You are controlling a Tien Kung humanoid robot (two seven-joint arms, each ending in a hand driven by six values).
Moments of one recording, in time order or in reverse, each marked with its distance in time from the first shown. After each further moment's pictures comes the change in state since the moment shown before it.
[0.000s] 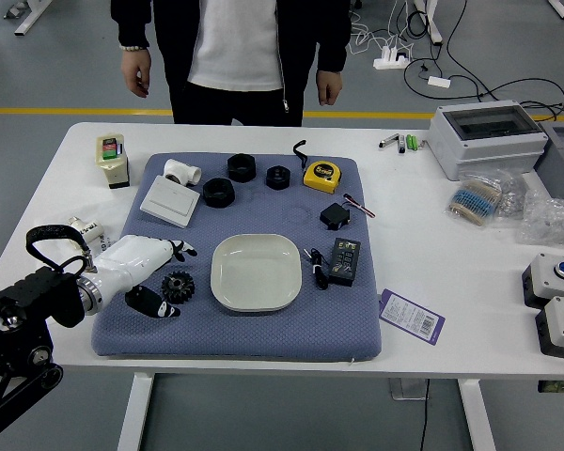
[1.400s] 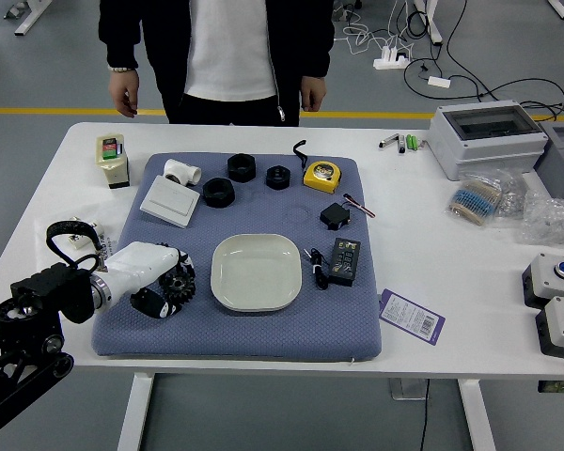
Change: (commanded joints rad) left arm -0.058 -0.023 0.046 0.067 -0.026 -0.044 -0.021; right arm 0.003 -0.002 -0.017 0.000 0.003 -0.005 0.000
